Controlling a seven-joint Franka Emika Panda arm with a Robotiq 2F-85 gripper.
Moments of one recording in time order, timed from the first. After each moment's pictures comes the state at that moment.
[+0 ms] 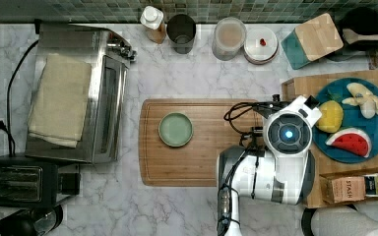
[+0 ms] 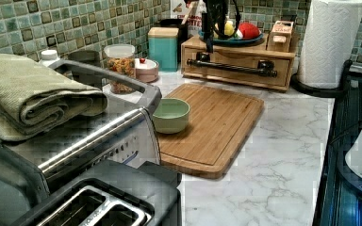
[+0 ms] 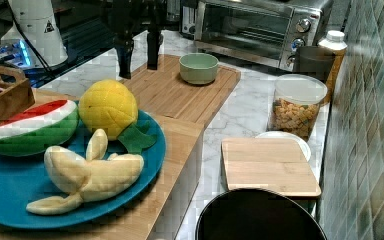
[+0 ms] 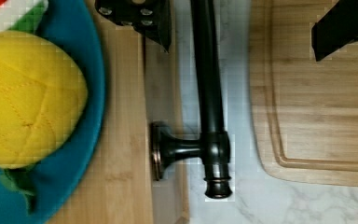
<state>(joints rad) -0.21 0.01 -0.12 -2.29 -0.32 0.80 -0.91</state>
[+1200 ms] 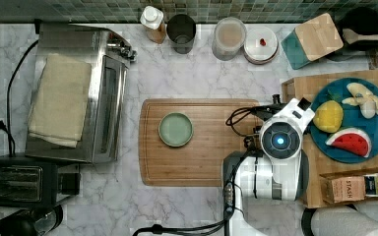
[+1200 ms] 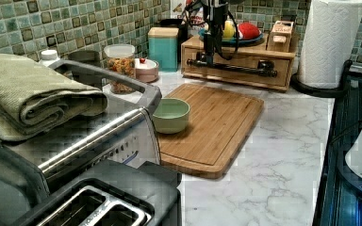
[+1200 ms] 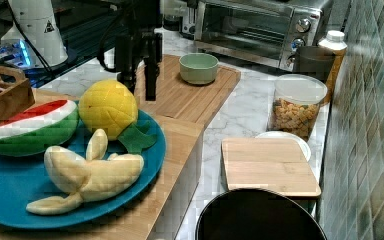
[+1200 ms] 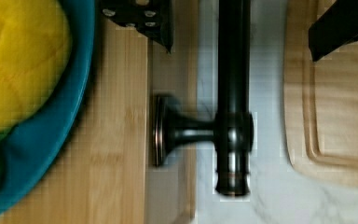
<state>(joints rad) -0.21 0.12 -0.16 -2.35 -0.44 1.04 -0.91</state>
